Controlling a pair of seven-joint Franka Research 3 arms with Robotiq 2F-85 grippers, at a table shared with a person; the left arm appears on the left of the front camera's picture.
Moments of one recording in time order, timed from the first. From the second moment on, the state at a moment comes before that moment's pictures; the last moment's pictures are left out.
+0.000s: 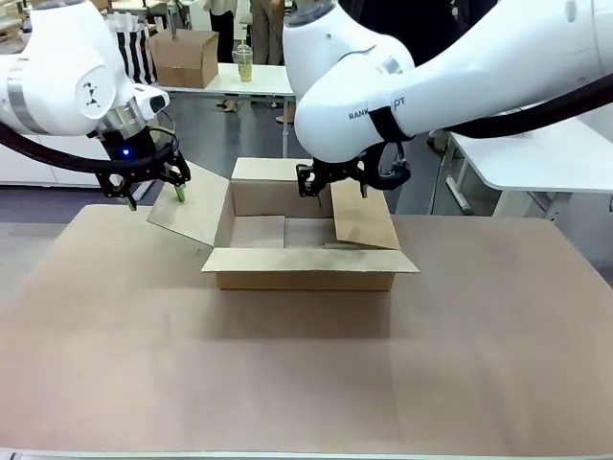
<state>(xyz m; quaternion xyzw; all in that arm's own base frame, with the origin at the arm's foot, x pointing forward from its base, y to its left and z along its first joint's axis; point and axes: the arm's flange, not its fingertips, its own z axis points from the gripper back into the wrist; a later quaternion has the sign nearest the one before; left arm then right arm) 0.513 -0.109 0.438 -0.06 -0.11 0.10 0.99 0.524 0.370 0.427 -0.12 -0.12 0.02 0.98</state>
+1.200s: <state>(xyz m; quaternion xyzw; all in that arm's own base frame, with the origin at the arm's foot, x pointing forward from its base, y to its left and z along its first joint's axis) 0.512 -0.109 0.438 -0.06 -0.11 0.10 0.99 0.528 0.326 0.461 -0.25 -0.14 -0.09 0.95</state>
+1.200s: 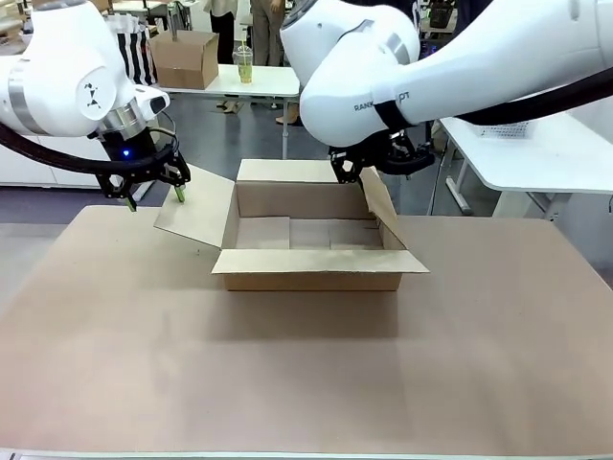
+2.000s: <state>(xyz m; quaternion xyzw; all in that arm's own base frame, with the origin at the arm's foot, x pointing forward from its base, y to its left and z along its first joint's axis) 0.513 -0.109 0.438 -0.06 -0.11 0.10 0.99 0.509 0.208 0.457 -0.18 -0.12 -0.17 0.96</state>
